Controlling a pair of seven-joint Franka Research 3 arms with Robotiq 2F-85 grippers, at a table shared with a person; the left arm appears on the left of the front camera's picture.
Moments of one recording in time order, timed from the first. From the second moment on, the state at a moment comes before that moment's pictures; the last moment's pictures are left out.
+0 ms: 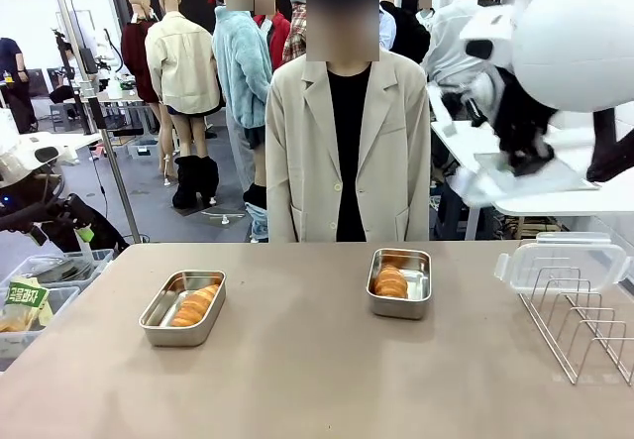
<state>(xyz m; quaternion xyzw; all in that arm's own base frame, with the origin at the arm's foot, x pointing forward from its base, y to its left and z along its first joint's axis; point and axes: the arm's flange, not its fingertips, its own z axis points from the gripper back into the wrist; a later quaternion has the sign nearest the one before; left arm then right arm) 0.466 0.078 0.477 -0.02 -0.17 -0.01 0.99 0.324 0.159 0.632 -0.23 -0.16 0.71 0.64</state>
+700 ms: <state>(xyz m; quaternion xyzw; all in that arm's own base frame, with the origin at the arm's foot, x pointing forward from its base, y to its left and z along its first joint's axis) 0.466 0.078 0.477 -0.02 -0.17 -0.01 0.99 0.476 0.216 0.643 -0.20 -0.18 0.68 0.68</state>
